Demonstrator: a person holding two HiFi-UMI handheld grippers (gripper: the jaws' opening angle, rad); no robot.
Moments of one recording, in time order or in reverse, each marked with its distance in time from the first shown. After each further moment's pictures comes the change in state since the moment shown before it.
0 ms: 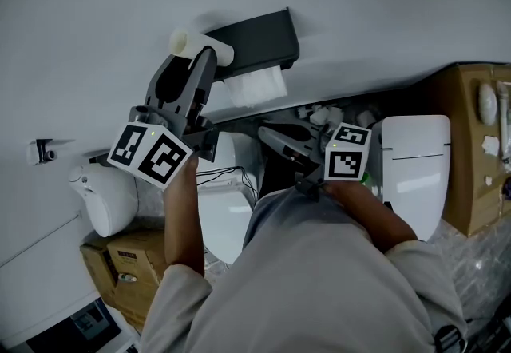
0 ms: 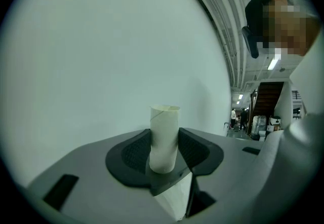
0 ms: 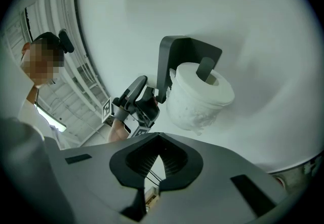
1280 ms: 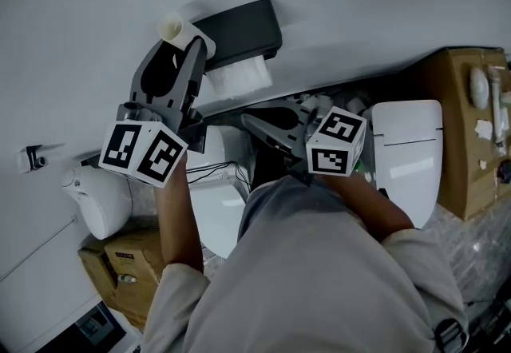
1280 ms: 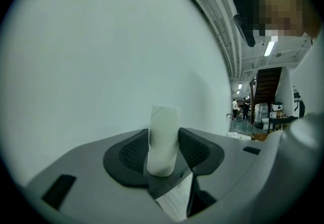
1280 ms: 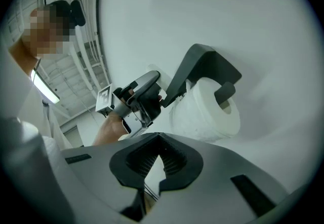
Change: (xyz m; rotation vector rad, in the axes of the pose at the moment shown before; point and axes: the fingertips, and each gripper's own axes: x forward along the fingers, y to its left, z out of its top) left arm 0.010 -0.009 -0.004 0.120 0.016 0.020; right arm 0.006 0.006 0.017 -0.257 0.060 -0.081
